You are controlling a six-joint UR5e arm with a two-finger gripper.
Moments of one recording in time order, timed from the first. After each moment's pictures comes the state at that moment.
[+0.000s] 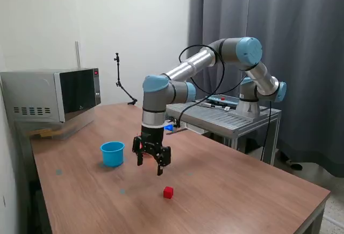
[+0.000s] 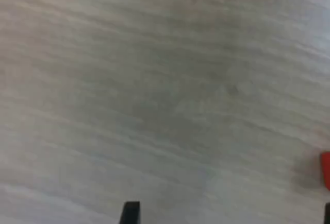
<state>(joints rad) 0.01 -0.55 0.91 -2.03 -1.59 -3.38</state>
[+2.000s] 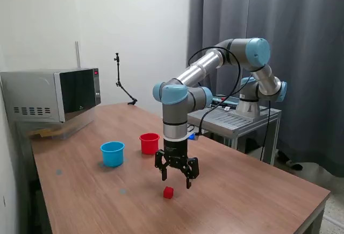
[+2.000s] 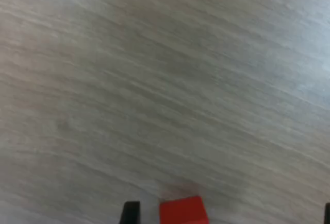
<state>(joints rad) 0.10 -0.54 0.93 -1.97 -1.52 -3.38</state>
